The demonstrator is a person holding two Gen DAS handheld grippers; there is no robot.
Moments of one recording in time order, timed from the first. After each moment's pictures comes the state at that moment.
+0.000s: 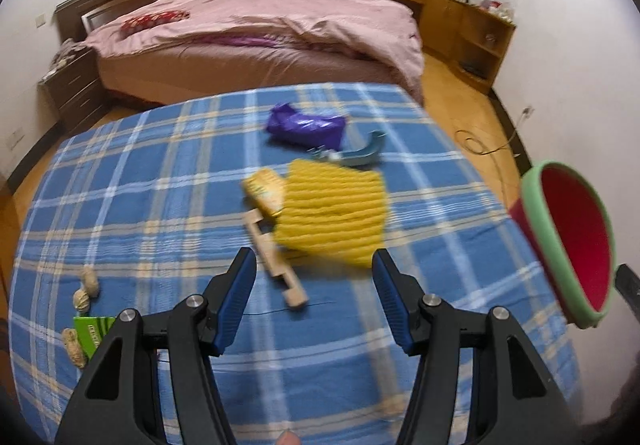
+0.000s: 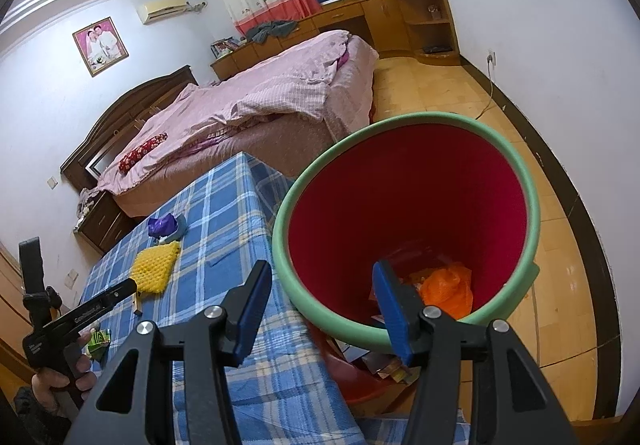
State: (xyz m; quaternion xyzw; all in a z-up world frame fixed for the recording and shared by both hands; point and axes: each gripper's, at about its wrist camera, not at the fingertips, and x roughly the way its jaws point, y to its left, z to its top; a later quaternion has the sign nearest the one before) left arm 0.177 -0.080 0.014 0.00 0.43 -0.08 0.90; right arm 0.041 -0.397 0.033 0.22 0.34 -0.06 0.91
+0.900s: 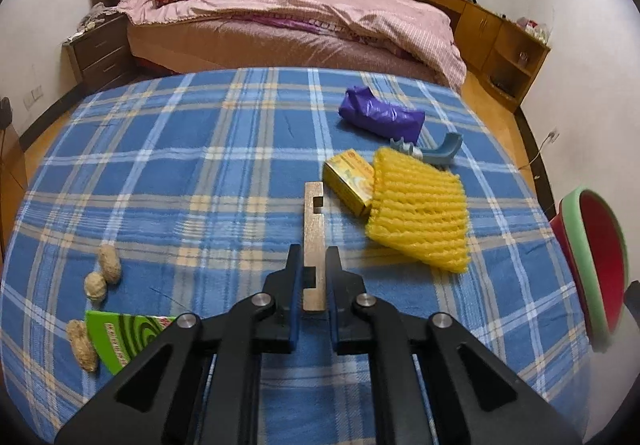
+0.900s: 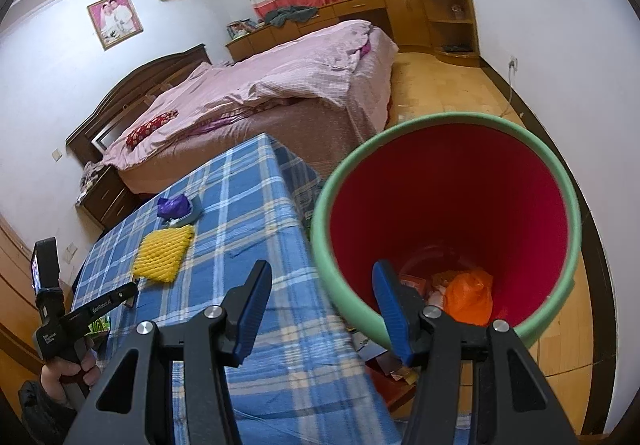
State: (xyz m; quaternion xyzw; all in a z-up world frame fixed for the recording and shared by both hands) left arm 0.190 -0.029 -0.005 -0.06 0.44 -0.04 0.90; right arm 0.072 -0.356 0.037 0.18 0.36 -0.03 0.91
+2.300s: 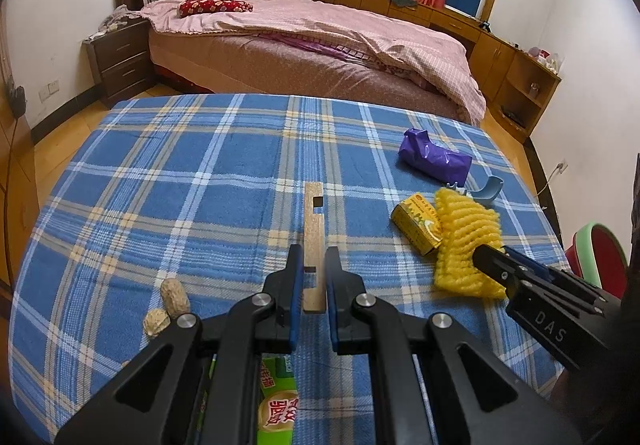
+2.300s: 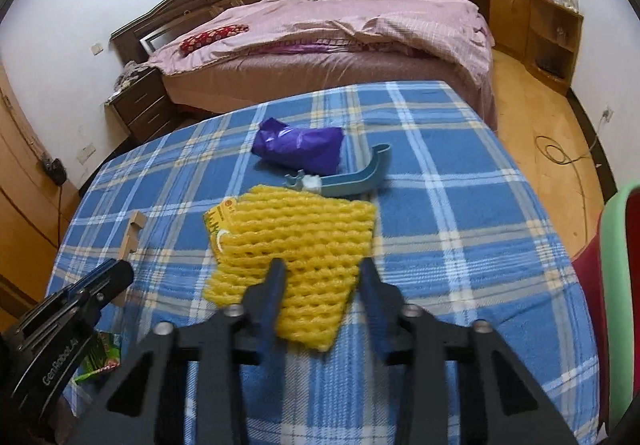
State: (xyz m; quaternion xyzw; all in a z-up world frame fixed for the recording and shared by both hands) left arm 0.197 0.019 -0.003 -0.08 0.40 -0.02 0.91; right arm 0.212 -0.178 -0.012 0.06 0.44 0.08 0.89
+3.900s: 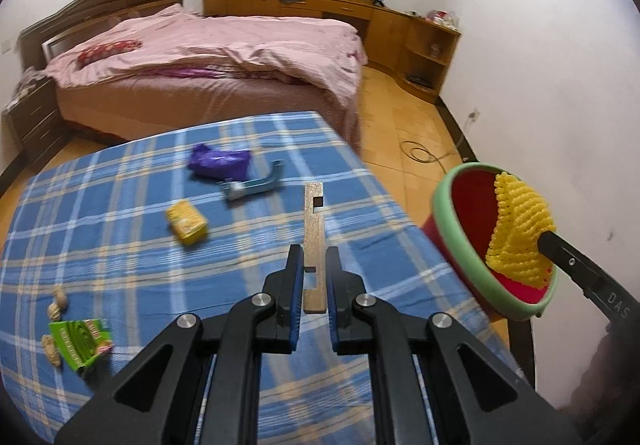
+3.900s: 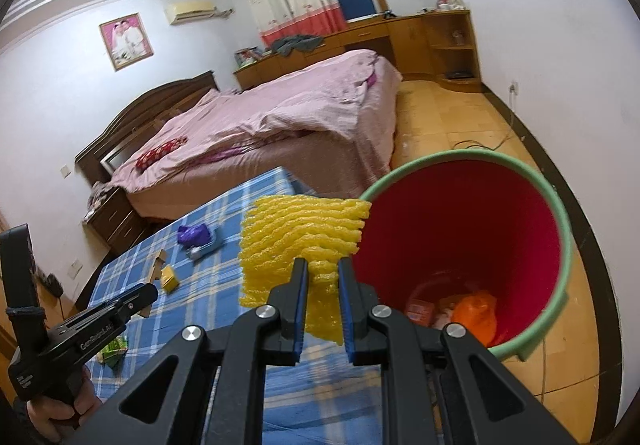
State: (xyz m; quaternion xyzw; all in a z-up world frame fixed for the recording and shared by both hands) left arm 0.141 -0.132 0.056 0.00 0.38 -0.19 0.90; right arm 0.052 -0.365 0.062 0.19 0.30 -0.05 0.93
